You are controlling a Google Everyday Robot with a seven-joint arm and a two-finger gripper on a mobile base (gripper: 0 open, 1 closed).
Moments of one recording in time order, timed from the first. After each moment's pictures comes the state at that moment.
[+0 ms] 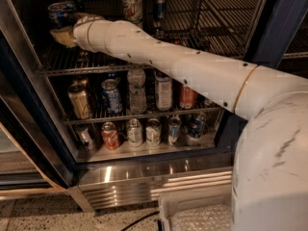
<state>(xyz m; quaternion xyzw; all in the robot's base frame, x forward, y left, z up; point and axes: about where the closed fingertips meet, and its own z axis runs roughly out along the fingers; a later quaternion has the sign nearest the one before) 0.741 0.244 0.955 -0.40 0.62 0.23 0.64</state>
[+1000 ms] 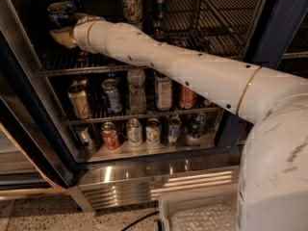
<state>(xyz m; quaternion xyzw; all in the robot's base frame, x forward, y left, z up) 0.733 0.244 0.959 -0.39 0.61 0.23 0.65</state>
